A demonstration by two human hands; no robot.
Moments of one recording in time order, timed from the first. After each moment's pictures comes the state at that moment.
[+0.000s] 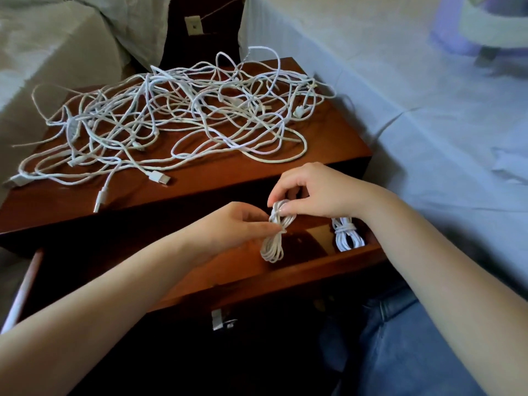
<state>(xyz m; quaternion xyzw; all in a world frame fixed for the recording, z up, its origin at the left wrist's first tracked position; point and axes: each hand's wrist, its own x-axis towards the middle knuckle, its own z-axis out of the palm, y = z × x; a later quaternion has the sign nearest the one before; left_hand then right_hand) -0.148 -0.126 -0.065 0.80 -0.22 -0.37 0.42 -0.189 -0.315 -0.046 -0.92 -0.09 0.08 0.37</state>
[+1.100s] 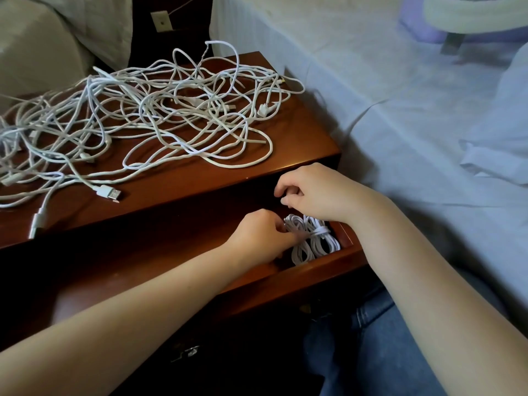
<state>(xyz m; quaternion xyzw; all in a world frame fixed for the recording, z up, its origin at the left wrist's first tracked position) -0.165 -0.213 -0.097 0.88 -0.24 -0.28 0.30 -0.196 -0.352 -0.061 -0.97 0.03 0.05 0.23</state>
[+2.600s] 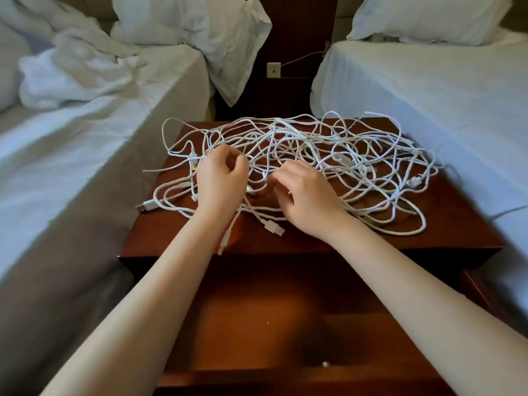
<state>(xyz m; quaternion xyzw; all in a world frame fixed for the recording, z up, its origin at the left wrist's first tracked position) -0.014 -0.029 -0.018 0.84 -0.06 0.19 0.51 -0.044 -0.181 -0.046 -0.92 -0.21 -0.28 0.19</state>
